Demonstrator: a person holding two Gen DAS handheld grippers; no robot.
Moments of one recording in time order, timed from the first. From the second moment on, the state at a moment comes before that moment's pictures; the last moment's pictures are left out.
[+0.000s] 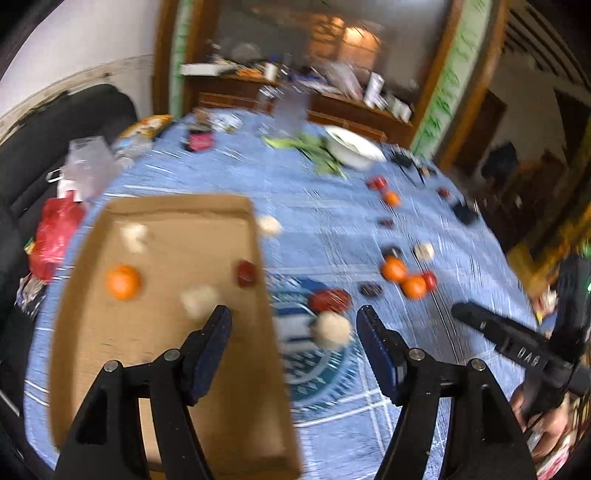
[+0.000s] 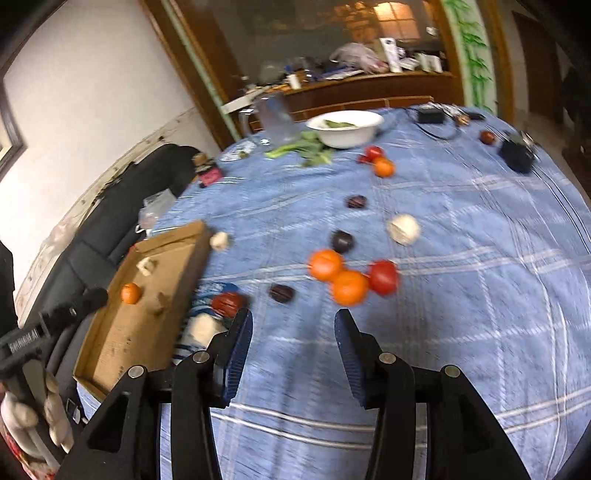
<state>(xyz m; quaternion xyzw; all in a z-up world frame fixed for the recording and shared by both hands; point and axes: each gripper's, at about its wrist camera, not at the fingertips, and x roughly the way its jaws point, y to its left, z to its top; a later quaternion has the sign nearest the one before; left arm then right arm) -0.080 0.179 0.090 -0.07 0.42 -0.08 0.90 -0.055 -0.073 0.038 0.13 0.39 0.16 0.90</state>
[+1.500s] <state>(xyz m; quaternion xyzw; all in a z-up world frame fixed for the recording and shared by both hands) -0.049 0.113 0.017 0.02 0.45 -0.09 0.89 0.032 -0.109 -0.010 0.16 0.44 0.11 0.88</state>
